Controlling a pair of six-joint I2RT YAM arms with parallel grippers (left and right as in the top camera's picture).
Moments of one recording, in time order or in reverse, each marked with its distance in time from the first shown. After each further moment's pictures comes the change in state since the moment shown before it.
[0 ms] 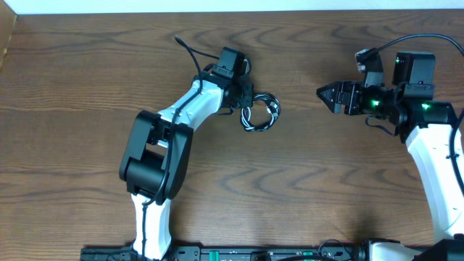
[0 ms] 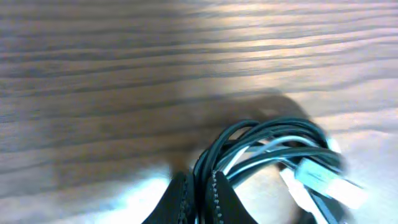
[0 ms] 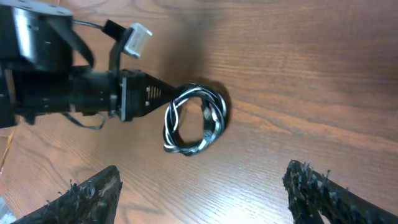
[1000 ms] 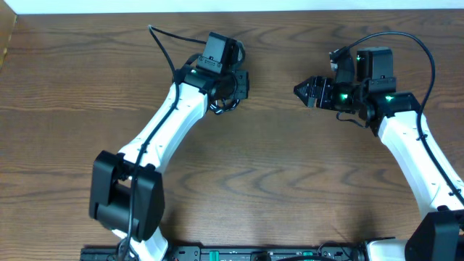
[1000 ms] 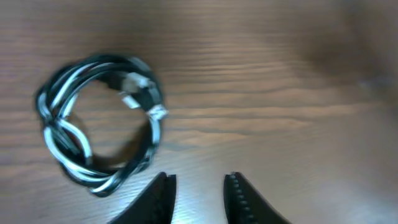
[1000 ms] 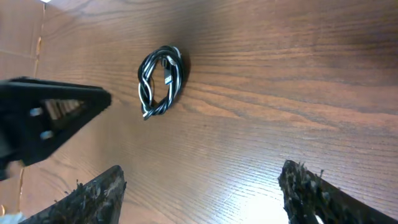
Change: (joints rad) left arm -0.002 -0.263 0.000 -0.174 -0.089 -0.032; right arm 0.153 0.115 0.000 0.114 0.105 0.249
